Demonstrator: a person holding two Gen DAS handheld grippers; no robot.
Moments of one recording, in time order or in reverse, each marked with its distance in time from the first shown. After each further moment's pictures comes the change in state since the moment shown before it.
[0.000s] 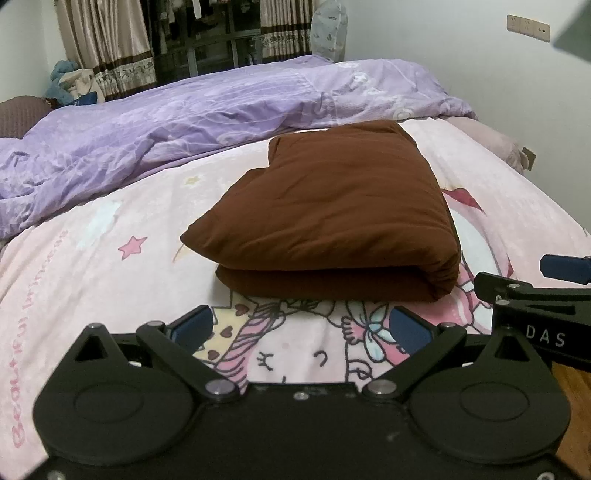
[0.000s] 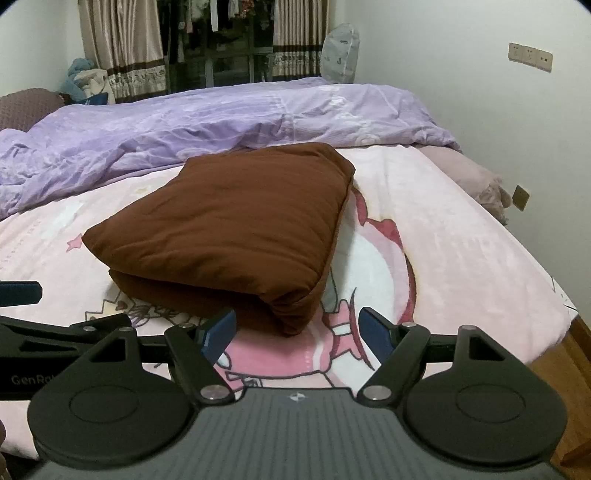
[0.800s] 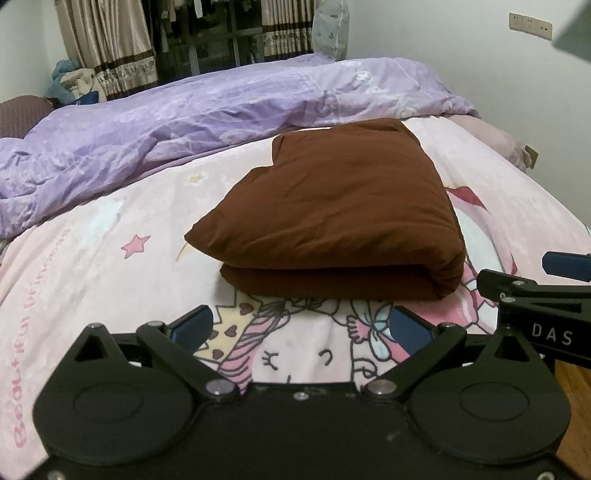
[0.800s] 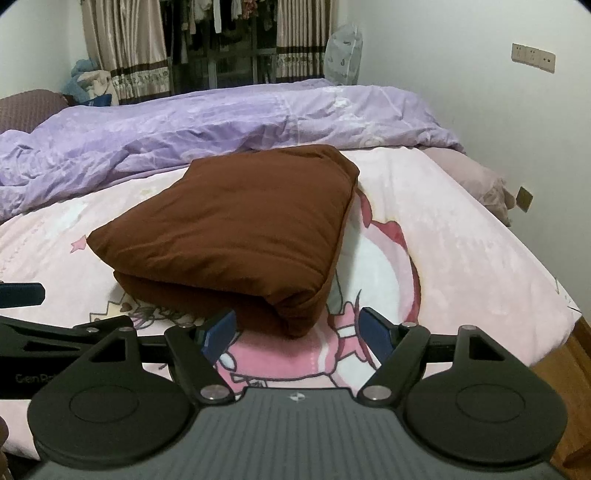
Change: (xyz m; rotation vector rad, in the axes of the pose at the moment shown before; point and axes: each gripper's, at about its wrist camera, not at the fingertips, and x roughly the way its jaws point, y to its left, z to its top) left arm 0.005 0.003 0.001 0.003 0.006 0.010; right arm 0.002 0.000 0.002 -0.005 -0.005 0.011
